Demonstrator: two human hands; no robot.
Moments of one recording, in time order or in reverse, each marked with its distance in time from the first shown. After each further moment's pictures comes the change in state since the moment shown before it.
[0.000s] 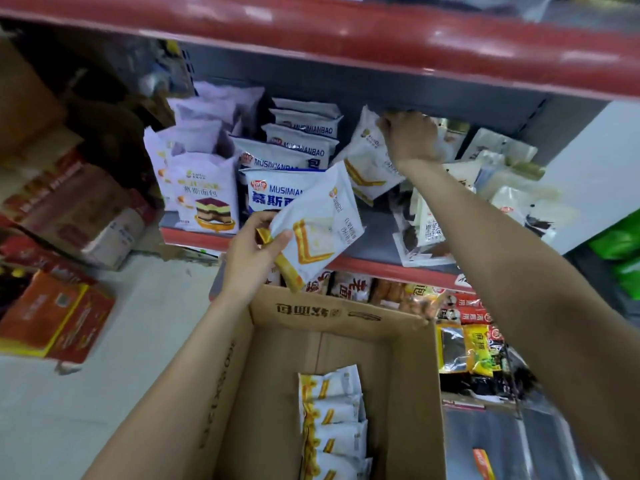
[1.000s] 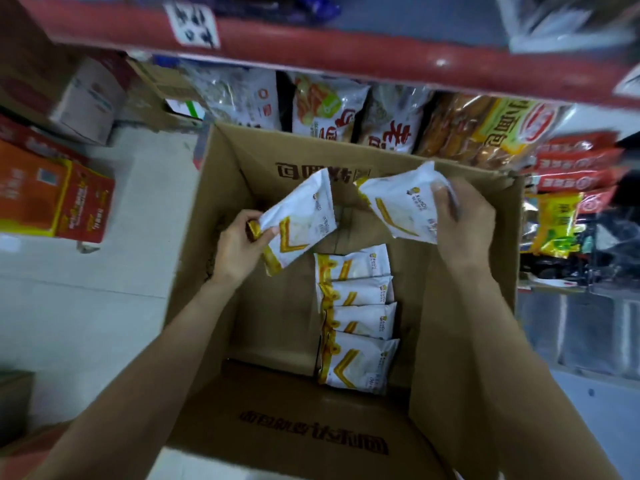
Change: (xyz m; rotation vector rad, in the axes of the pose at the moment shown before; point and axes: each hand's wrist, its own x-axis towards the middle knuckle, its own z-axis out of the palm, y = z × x) left_hand -0.104 -0.282 0.021 0.416 -0.113 -0.264; right_hand -0.332 0.052 0.187 0.654 -0.104 0.341
